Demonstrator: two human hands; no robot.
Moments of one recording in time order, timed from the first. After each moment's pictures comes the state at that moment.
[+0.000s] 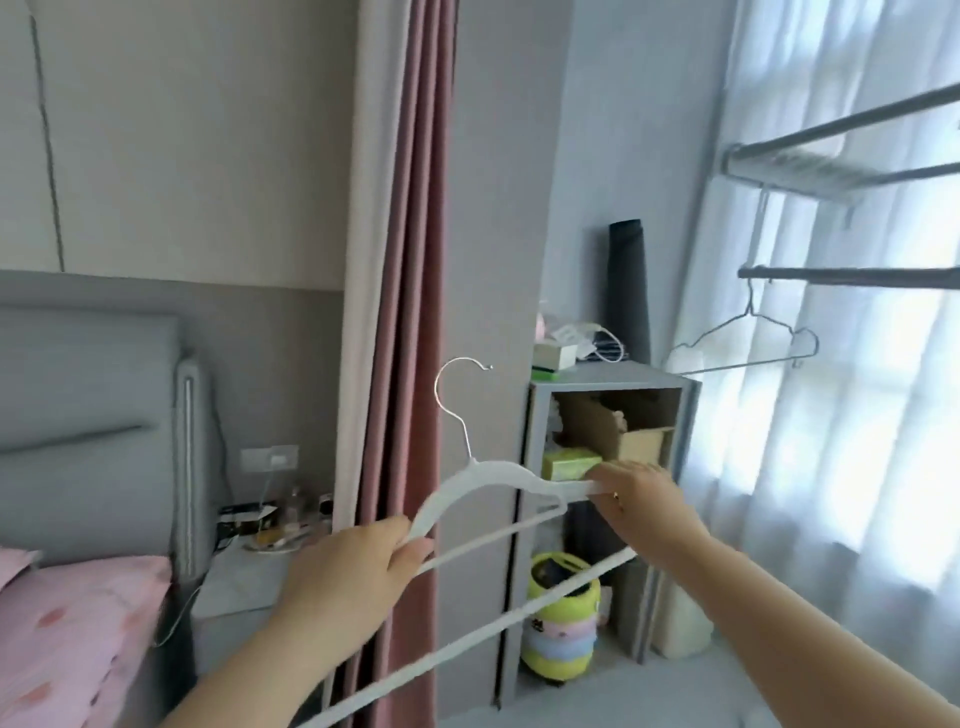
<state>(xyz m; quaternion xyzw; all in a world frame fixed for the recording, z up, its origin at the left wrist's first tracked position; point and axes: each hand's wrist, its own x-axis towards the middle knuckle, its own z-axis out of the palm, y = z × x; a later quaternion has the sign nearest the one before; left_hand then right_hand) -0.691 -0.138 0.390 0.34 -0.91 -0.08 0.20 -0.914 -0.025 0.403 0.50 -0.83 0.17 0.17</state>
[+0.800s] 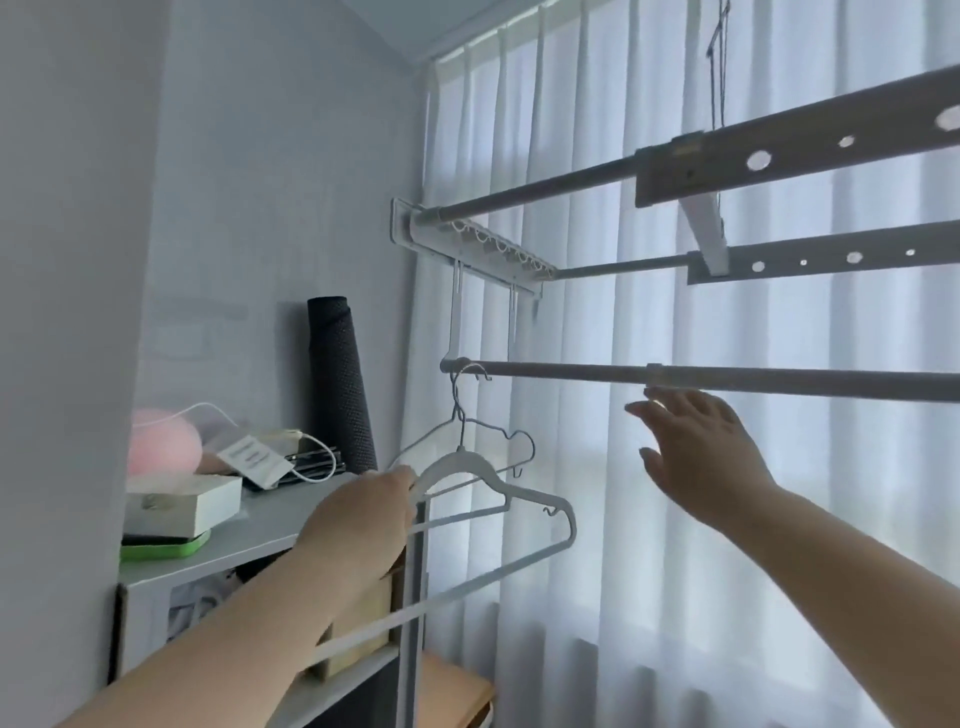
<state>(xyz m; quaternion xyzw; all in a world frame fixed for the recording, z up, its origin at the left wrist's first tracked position) -1.228 -0.152 0.508 0.05 -0.95 -0.09 0.28 -1.277 0.098 0.555 0.14 -0.91 -0.03 0.39</state>
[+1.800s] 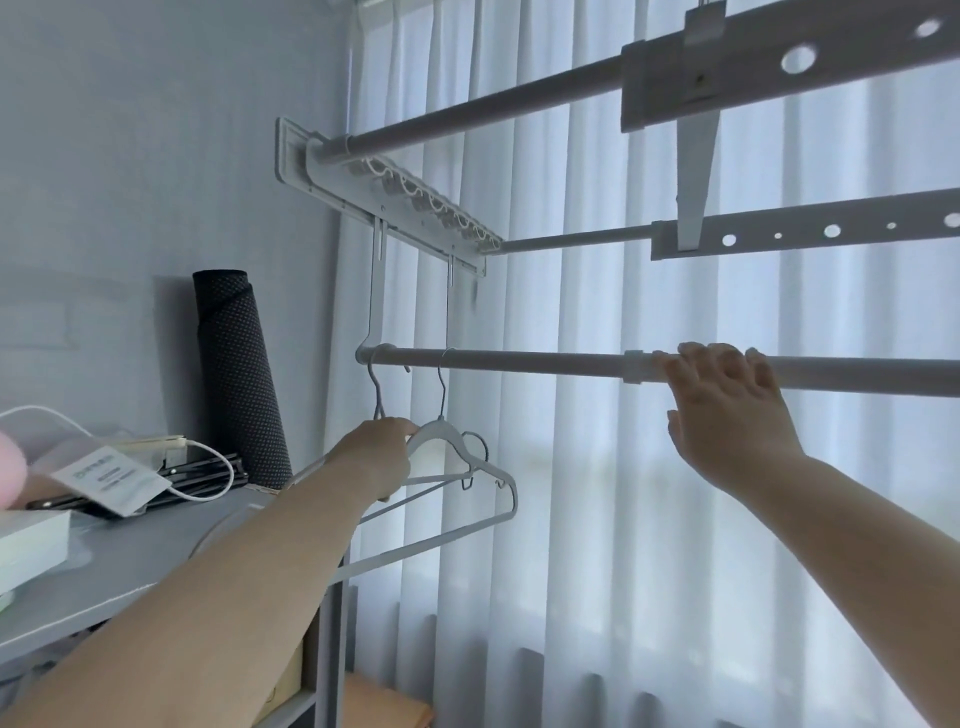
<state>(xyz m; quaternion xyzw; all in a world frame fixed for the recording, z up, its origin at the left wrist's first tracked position) -1.422 -0.136 0.549 0.01 -0.96 -0.18 0.20 -1.381 0.127 0.575 0.00 -0.91 -0.09 0.40</state>
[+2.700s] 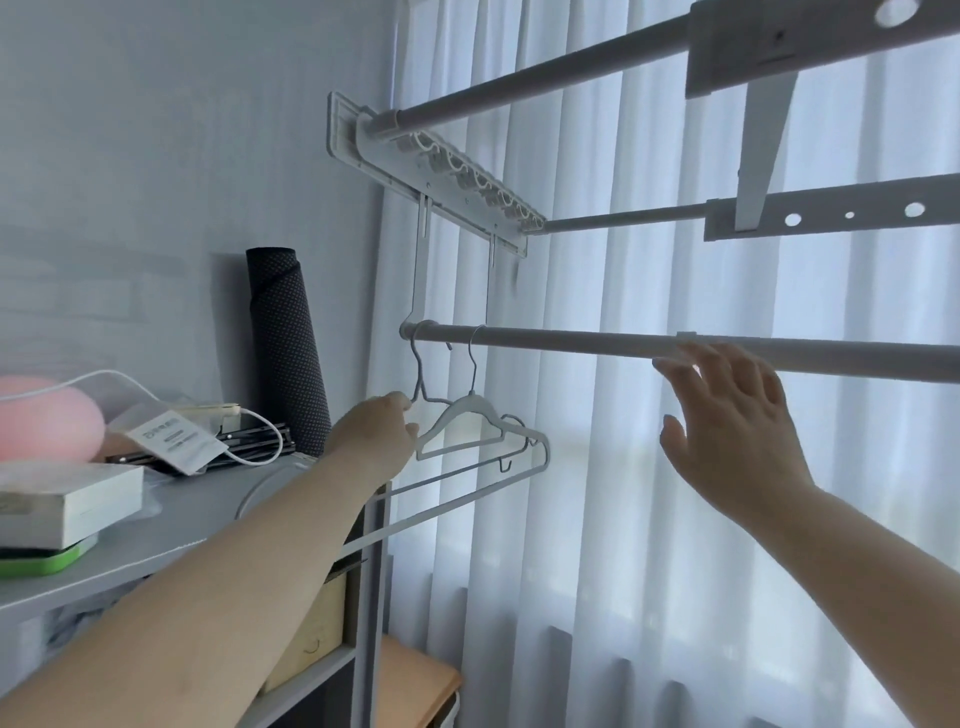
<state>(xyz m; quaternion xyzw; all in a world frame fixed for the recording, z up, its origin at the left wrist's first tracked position) -1.413 -0.158 0.532 0.06 -0.94 -0.18 0.30 -1.402 0.116 0.543 0.14 -0.80 -0.03 0.58</state>
